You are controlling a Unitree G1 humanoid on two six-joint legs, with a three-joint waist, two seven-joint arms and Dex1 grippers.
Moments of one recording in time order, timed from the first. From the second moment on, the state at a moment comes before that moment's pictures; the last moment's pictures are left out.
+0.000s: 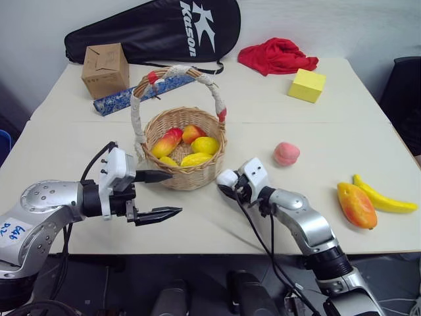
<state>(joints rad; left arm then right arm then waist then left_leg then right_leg) -0.19 0.88 0.22 -0.52 -0.73 0.71 -0.93 -0.38 -0.31 0.22 -0.06 0.23 0.51 0.52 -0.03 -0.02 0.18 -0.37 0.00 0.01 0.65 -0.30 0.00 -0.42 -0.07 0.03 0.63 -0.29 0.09</state>
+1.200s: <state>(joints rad) -0.28 0.69 0.04 -0.58 -0.75 0.71 -0.81 0.06 -0.74 -0.75 0.12 0.24 0.65 0.20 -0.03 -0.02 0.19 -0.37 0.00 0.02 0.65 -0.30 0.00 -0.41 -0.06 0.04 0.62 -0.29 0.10</state>
